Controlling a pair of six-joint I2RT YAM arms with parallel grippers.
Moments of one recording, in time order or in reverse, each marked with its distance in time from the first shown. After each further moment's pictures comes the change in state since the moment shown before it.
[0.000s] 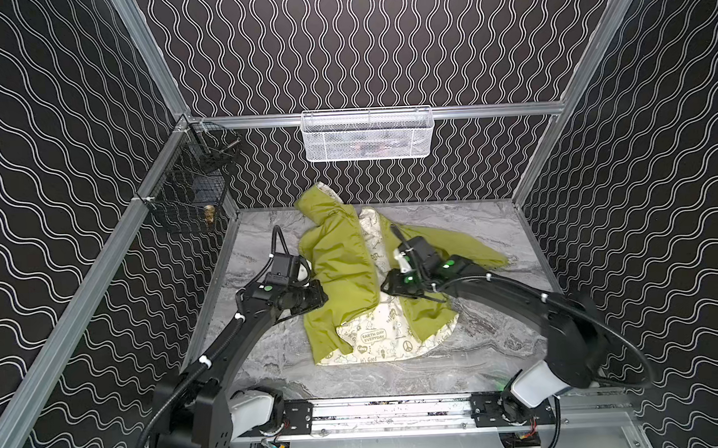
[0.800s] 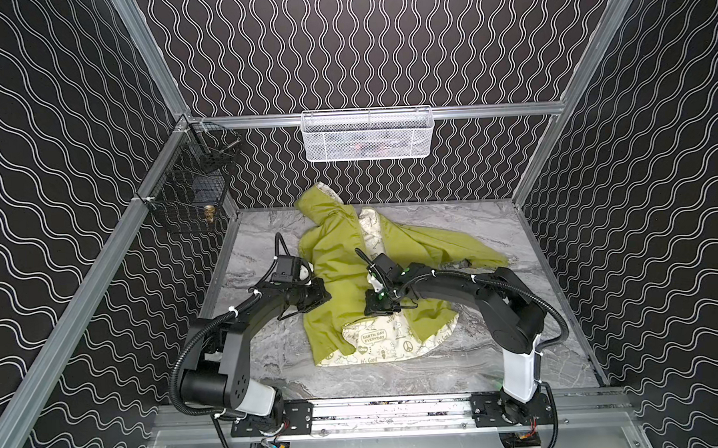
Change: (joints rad) left arm 0.082 0.256 -0.055 0.291 0.110 -0.039; right arm 0.079 0.278 0.051 0.014 -0.082 -0.039
